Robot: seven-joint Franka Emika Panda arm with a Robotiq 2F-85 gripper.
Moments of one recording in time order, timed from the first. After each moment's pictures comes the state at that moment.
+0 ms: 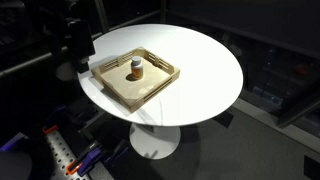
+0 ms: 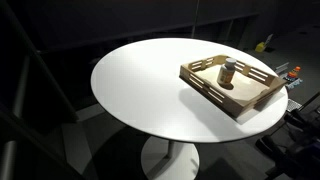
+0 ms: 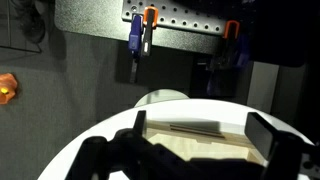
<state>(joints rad) -0.04 -0.69 -0.12 -2.73 -0.08 1.86 -0.21</state>
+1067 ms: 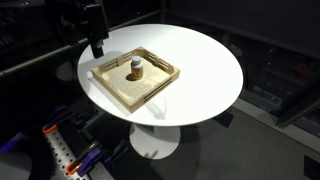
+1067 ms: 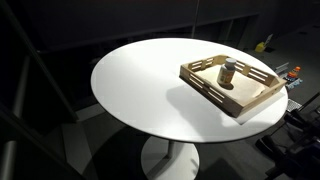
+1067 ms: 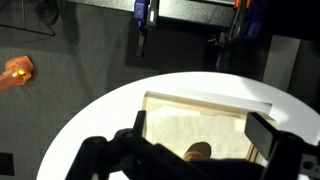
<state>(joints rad) -0.03 -0.60 -0.05 -2.67 -0.08 1.96 -0.15</state>
